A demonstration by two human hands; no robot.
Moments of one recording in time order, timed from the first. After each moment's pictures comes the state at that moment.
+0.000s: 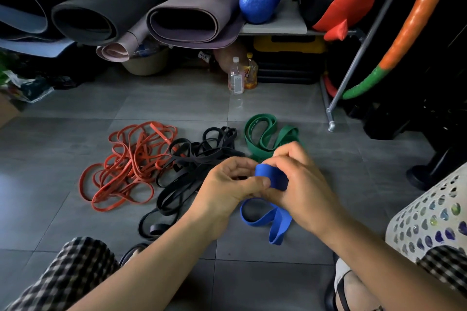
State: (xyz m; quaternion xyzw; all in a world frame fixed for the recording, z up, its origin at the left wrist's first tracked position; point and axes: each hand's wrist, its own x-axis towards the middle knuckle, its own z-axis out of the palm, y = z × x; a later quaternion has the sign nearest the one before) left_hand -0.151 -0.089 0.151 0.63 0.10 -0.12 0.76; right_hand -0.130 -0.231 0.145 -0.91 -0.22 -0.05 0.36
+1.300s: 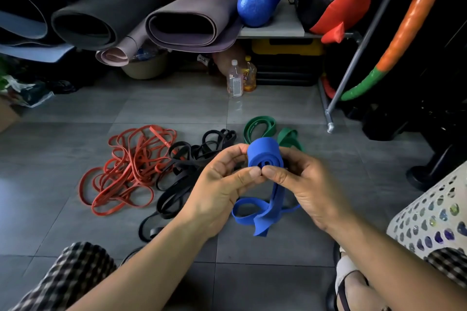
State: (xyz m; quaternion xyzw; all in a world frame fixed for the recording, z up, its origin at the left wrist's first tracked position) left_hand -0.147 -0.084 0.151 0.48 0.02 -0.10 0.87; right_hand -0.126 -0.235 0.150 -0.68 -0.11 0.10 0.72
